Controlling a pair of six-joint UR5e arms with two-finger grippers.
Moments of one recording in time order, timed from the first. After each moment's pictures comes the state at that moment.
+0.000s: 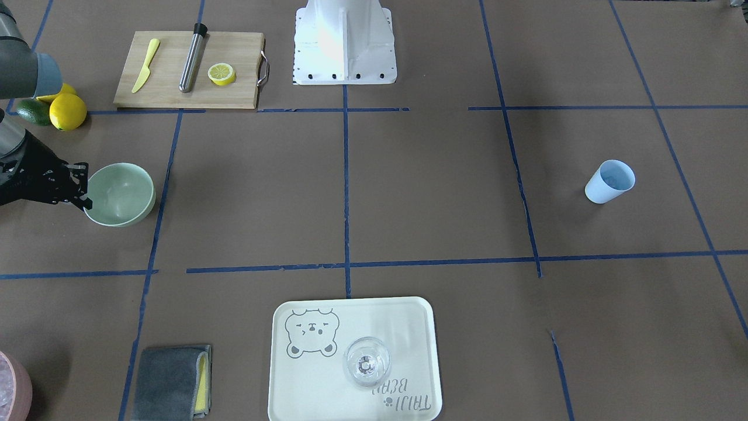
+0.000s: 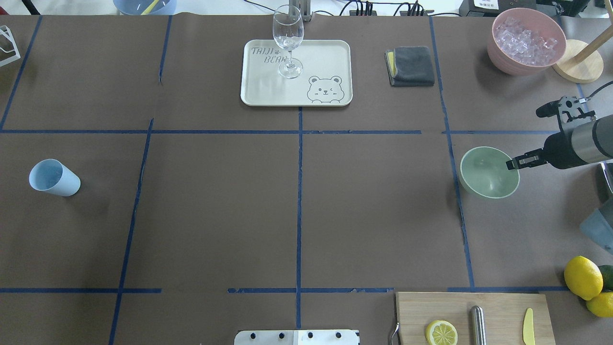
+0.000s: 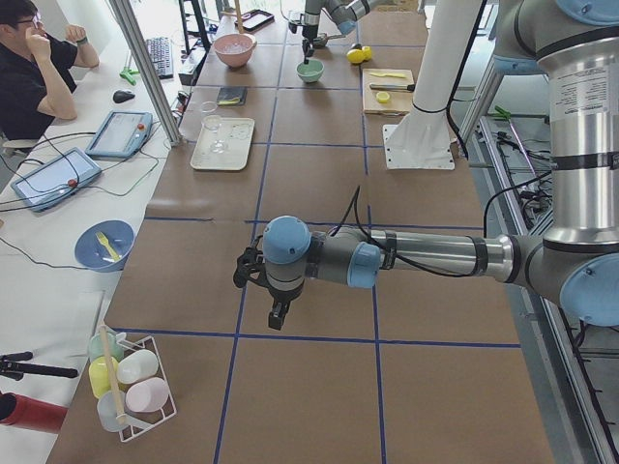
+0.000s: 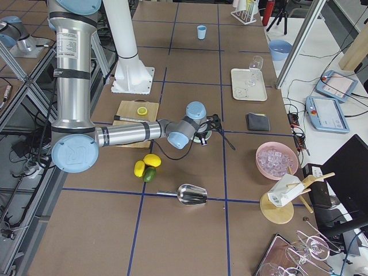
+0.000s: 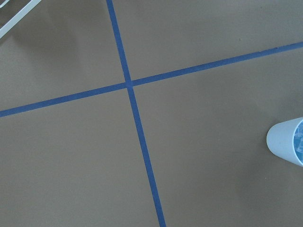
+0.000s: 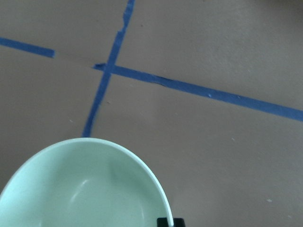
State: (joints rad) left arm -1.55 -1.42 -1.76 -1.70 -2.41 0.11; right arm 0.94 -1.59 1.68 -0.80 2.17 0.73
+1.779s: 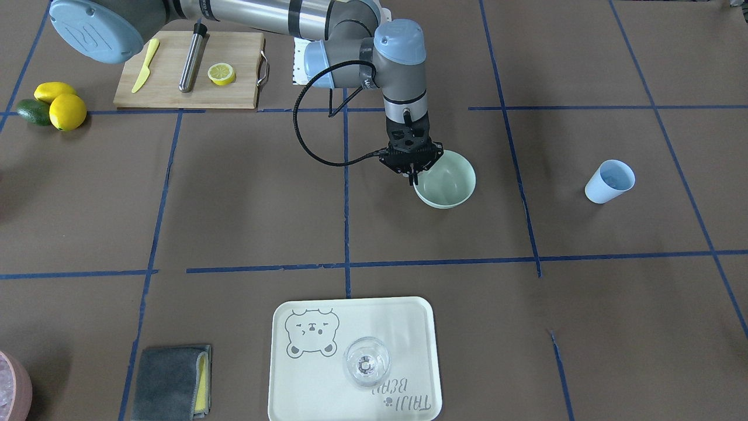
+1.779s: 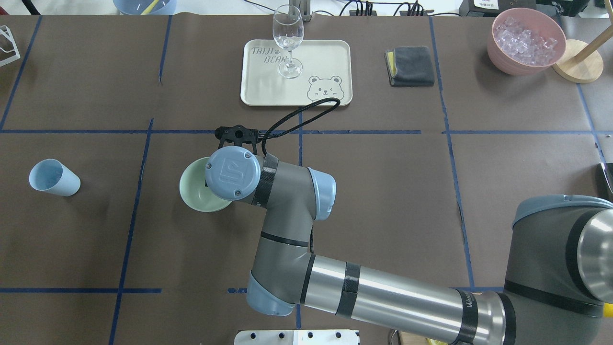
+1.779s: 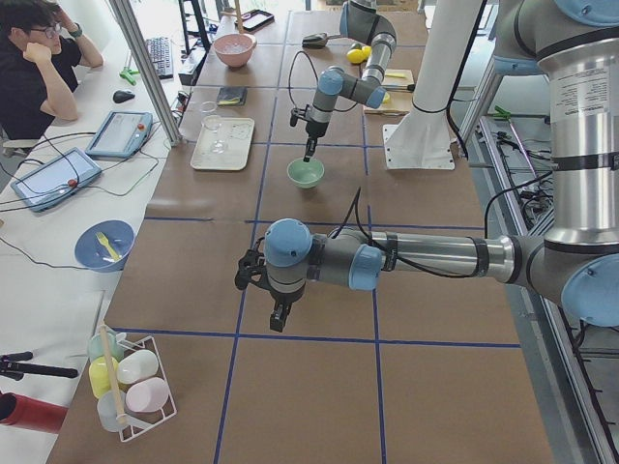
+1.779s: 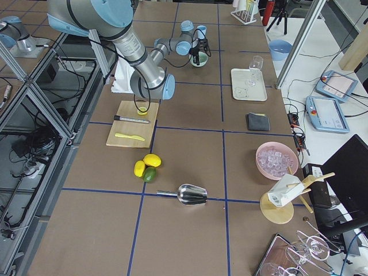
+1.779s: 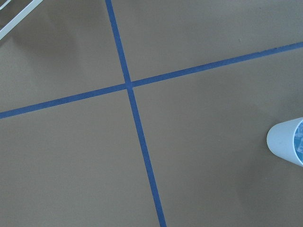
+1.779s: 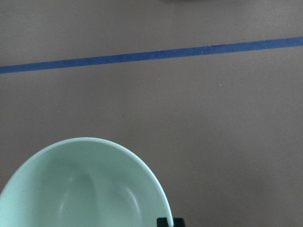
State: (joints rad) left arm -1.55 -1.42 -1.76 -1.70 -2.41 0.11; right arm 0.35 -0.54 1.24 -1.31 1.58 1.38
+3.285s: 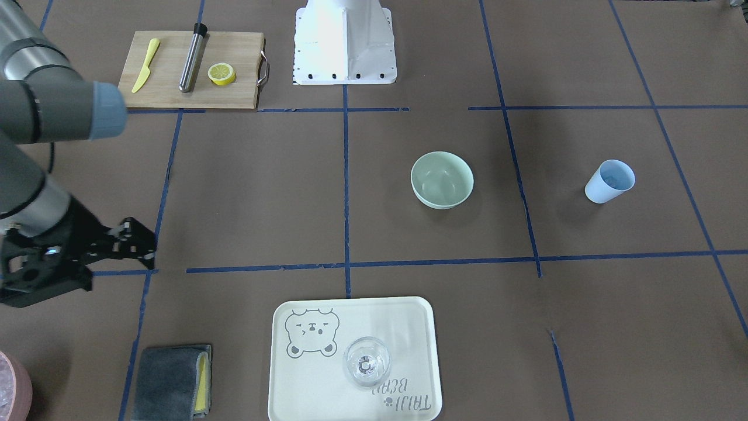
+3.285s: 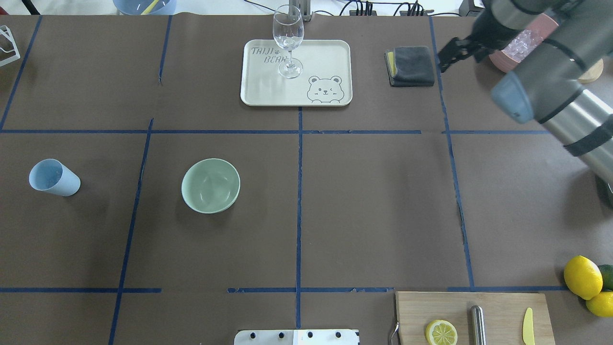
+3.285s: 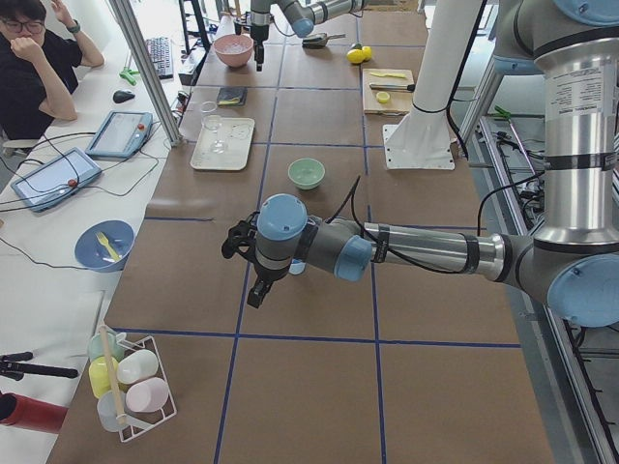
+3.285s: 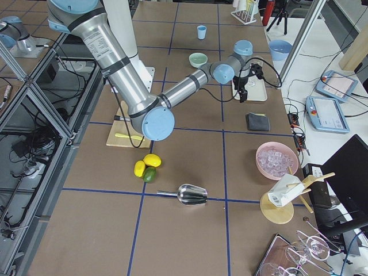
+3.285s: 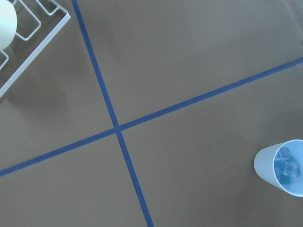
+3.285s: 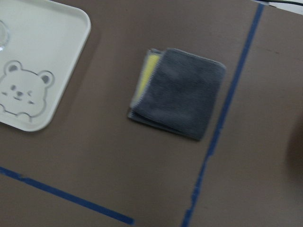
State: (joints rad) left arm -1.53 -1.47 -1.76 -1.99 -2.40 0.10; right arm 1.12 -1.07 1.55 -1.43 2.22 0.37
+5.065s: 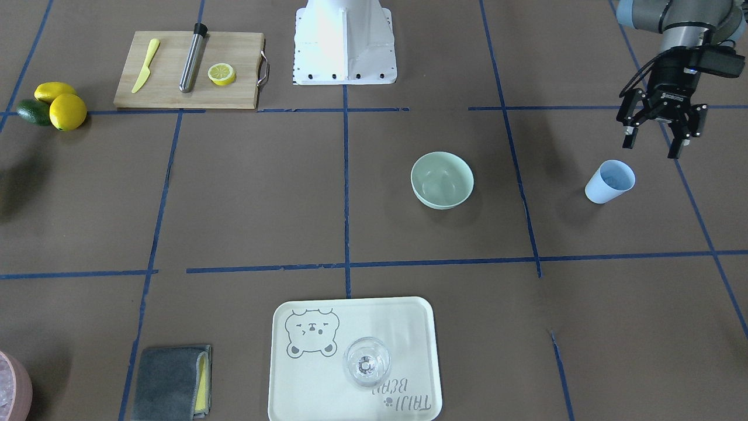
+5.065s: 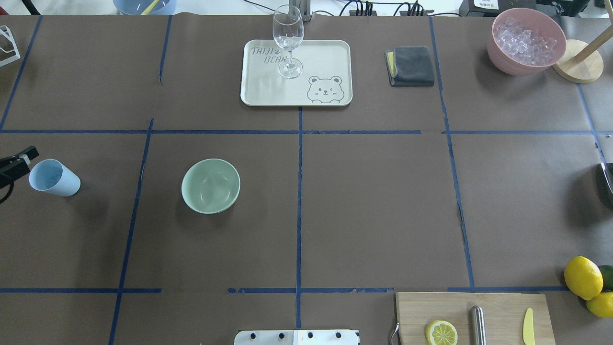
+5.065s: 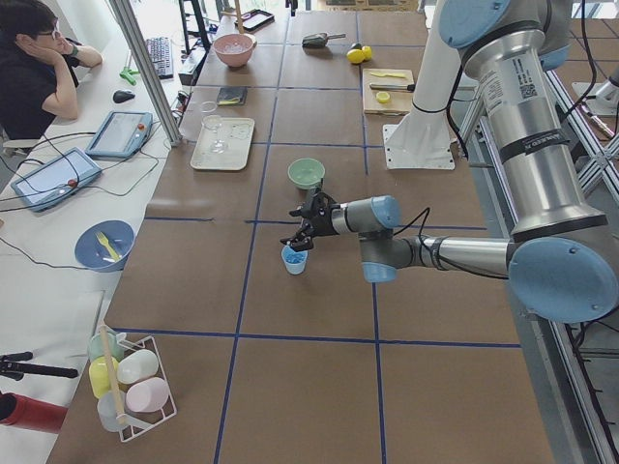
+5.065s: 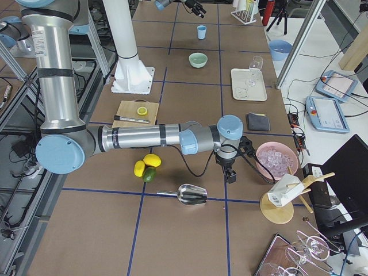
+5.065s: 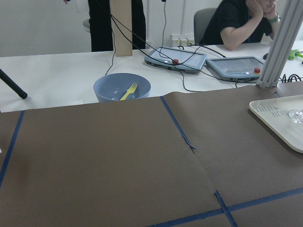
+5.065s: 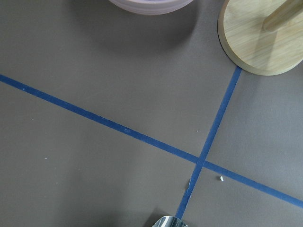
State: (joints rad) left arm -0.54 -1.18 -1.81 -3.04 -1.09 -1.03; right arm 1.46 -1.50 1.59 -1.44 2.31 -0.15
